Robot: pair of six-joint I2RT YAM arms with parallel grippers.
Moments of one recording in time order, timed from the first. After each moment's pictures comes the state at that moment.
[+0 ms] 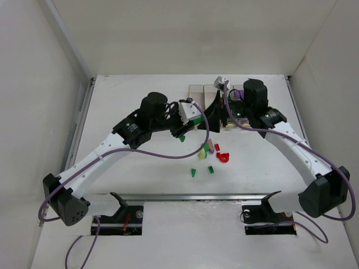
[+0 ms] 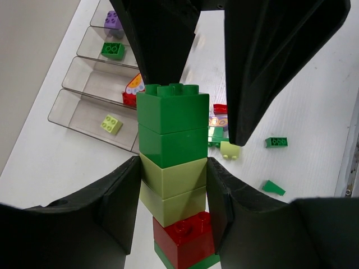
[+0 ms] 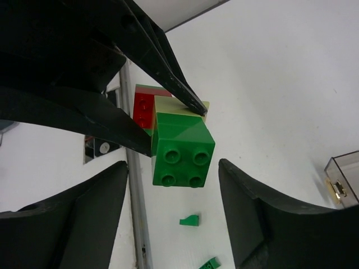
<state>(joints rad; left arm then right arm) -0.75 1.26 1.27 -0.44 0.35 0.43 0.42 1.34 1.22 -0.23 -0.97 0.05</state>
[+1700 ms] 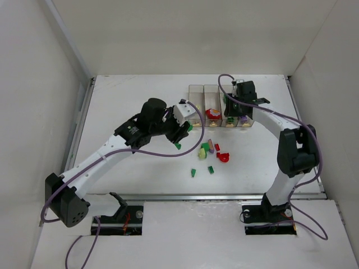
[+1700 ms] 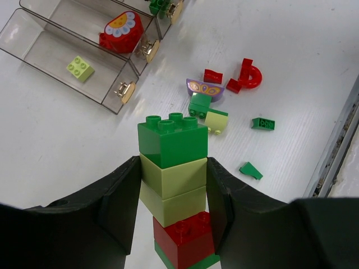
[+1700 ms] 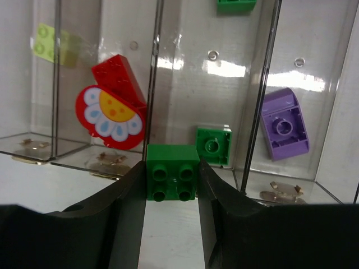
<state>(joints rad) -0.70 1.25 1.15 -0.44 0.30 0.25 0.23 1.77 1.32 -0.34 -0.04 0.18</state>
